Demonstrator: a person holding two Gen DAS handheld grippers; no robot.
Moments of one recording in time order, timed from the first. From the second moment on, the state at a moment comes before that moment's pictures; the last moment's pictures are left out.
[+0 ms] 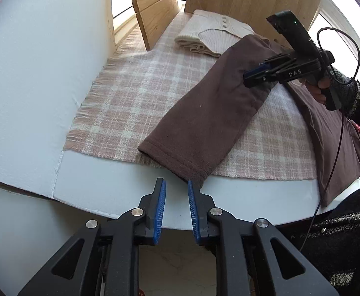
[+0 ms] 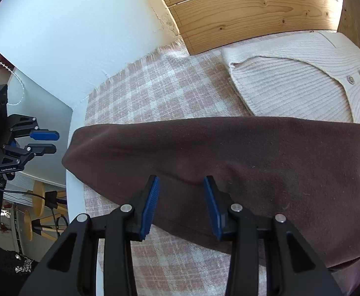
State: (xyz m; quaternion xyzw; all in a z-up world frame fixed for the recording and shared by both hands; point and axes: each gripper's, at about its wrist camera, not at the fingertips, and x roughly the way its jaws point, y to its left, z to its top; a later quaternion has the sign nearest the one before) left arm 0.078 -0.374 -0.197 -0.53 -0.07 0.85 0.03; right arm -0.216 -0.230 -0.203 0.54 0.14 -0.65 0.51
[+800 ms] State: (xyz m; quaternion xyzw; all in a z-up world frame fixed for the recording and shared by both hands) left arm 0.012 -0.369 -0.236 -0.57 0.02 0.82 0.03; right arm -0.198 -0.230 -0.209 0.56 0.16 -0.63 0.51
